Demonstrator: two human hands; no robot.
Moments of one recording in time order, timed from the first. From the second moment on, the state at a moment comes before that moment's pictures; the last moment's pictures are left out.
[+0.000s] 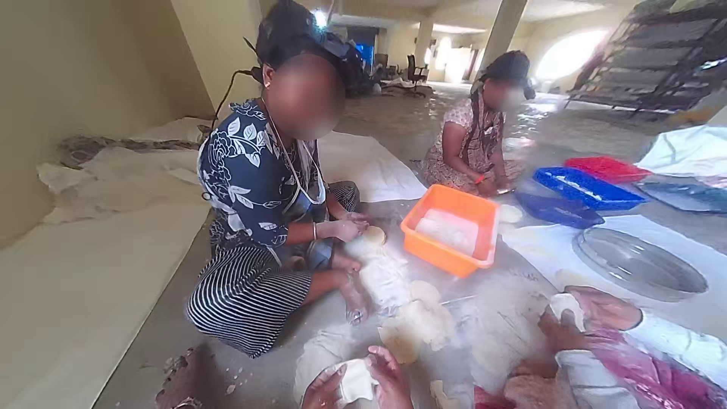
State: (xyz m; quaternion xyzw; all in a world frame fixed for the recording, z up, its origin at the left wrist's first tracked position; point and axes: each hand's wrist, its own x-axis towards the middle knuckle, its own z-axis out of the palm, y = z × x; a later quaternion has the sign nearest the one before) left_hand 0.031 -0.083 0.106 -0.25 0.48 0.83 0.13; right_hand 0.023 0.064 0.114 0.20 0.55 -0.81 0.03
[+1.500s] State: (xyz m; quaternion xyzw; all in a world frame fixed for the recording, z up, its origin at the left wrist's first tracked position) left_hand 0.039 -0.048 0.090 -0.36 0.35 0.85 0.13; right_hand 0.004 0.115 0.163 0.11 0.82 -0.56 -0.02
